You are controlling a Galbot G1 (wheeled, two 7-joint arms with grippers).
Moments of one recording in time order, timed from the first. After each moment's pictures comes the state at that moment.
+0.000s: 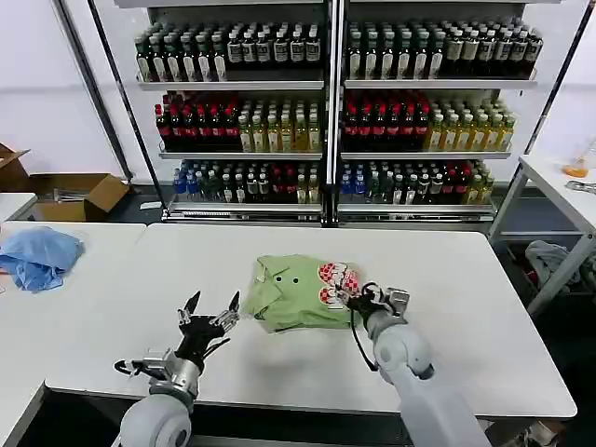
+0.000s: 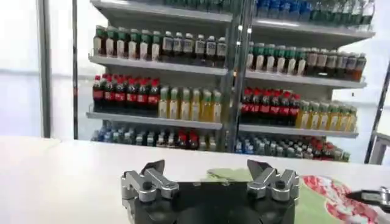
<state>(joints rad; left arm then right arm) 1.29 -1.15 -0.33 -1.99 -0.49 0.20 -0.24 -0.86 1.33 0.19 1.63 0.77 -0.57 0.38</state>
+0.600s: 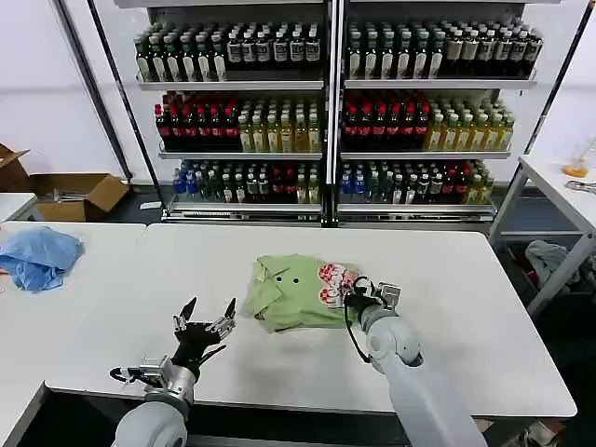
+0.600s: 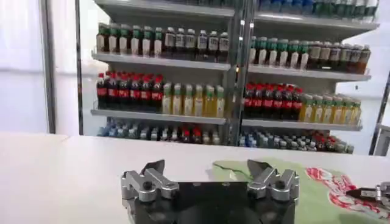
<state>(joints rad) 1.32 -1.14 -0.34 -2.00 -0.48 0.21 -0.24 -0.81 1.34 0.16 1.54 0.76 -0.55 0.41</state>
